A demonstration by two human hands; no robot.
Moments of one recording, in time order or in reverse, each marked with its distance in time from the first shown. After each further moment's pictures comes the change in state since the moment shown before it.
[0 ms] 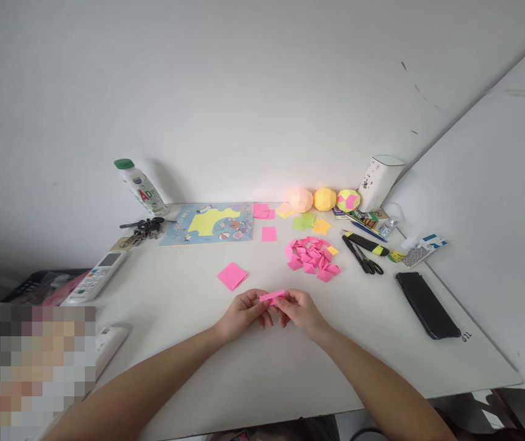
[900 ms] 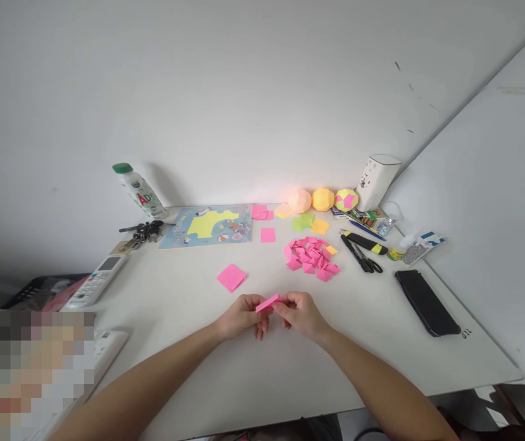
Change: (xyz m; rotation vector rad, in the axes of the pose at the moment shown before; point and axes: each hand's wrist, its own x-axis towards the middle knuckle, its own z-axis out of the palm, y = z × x) left_hand 0.002 0.004 -0.006 0.102 -0.123 -0.143; right_hand -0.008 -0.009 0.000 -0.237 0.044 0.009
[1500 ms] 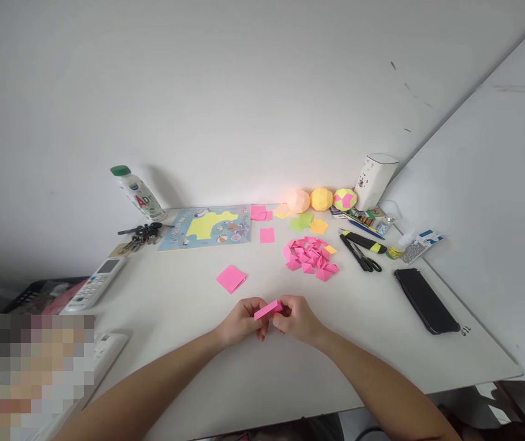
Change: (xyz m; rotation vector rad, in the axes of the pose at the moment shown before) left_hand -0.004 -0.003 0.008 0.013 0.046 0.065; right_hand -0.001 0.004 0.008 0.011 -0.066 -0.026
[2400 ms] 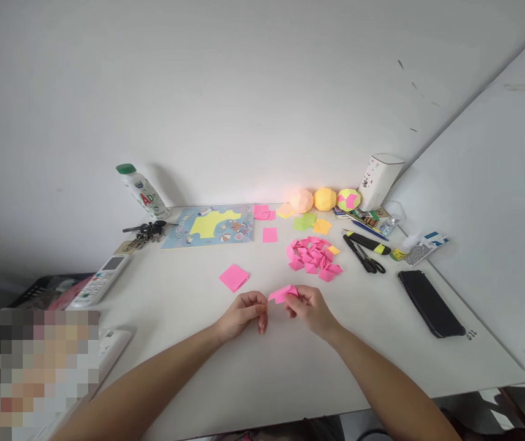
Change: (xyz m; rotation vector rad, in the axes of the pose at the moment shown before) left_hand 0.002 0.002 -0.007 -0.146 -0.006 0.051; right_hand -0.003 -0.017 -0.019 0.001 0.105 -0.136
